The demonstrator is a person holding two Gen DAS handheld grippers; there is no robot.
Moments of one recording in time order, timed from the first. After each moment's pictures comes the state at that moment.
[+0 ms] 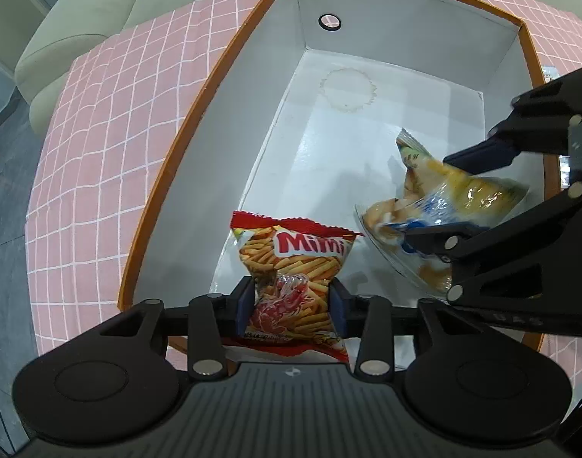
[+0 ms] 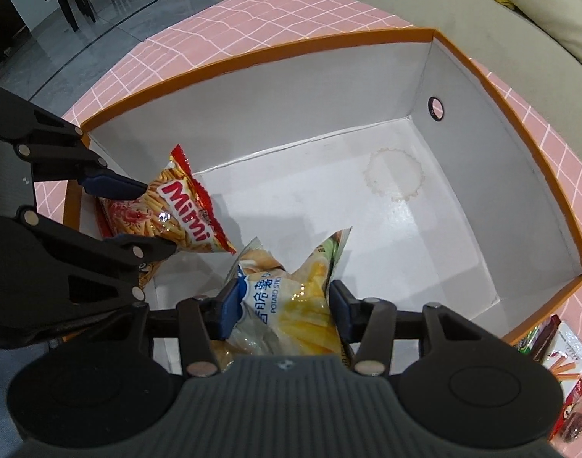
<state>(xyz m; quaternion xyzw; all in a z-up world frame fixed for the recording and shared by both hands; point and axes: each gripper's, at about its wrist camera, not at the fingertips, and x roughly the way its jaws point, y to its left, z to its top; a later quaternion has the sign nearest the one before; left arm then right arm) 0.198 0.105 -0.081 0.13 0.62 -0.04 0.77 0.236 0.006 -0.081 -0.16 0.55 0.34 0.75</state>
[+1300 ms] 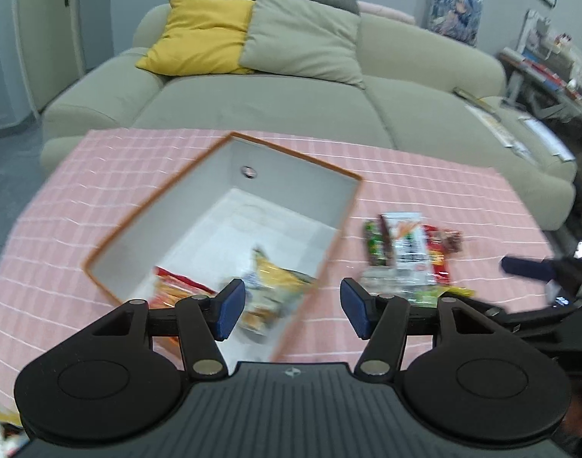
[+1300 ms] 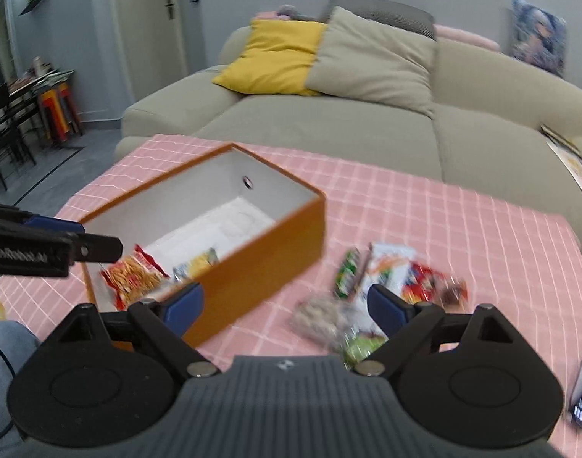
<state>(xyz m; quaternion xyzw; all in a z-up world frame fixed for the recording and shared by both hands) 0.076 0.032 0.022 -0.03 0.42 -0.07 0.91 0.073 -0.174 0.013 -0.02 0.39 0.14 0.91</state>
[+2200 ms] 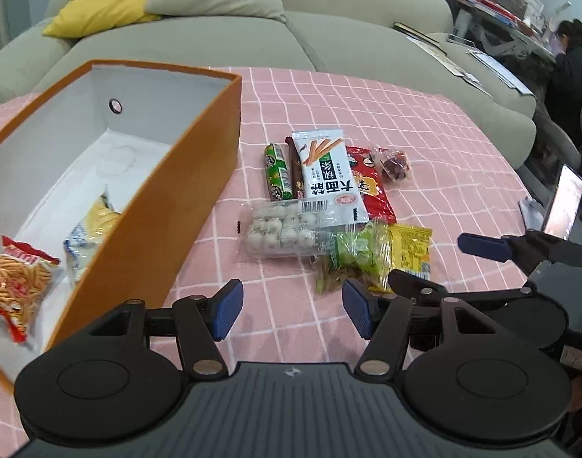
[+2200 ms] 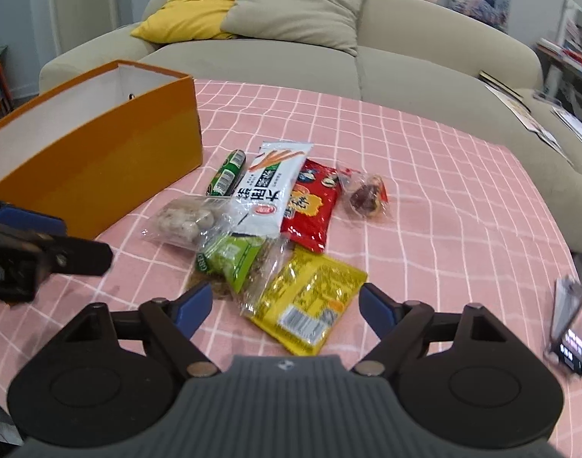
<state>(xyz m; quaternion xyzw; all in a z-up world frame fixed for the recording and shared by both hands) 0.107 -0.063 -0.080 -0.02 0.47 -0.15 0.87 0.086 -0.241 -0.096 -0.06 0.42 0.06 0.90</state>
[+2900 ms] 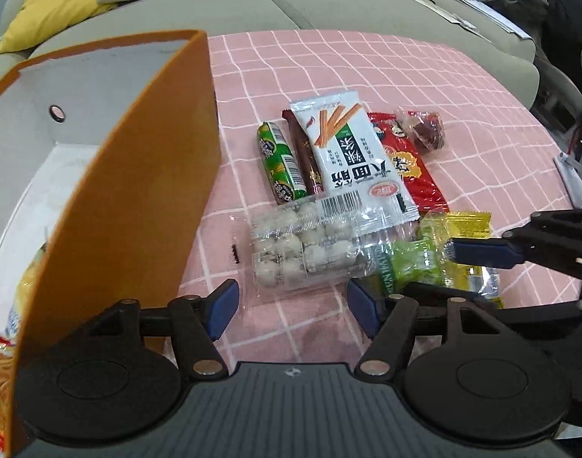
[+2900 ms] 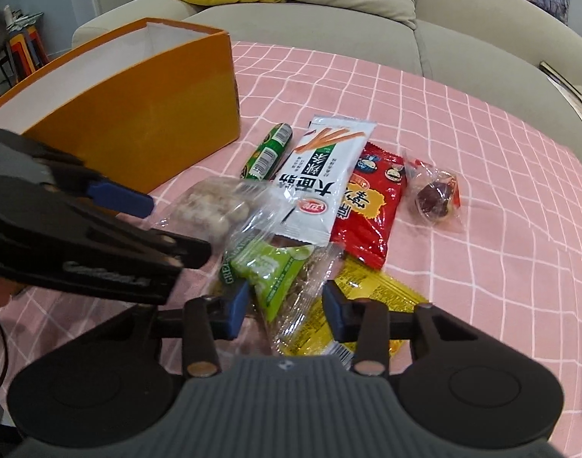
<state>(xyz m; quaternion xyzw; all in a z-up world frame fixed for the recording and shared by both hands) 0.172 -0.080 -0.138 0.06 0.50 -0.19 0.84 0.129 -0.228 -0.121 -0.07 0.47 0.13 0.87</state>
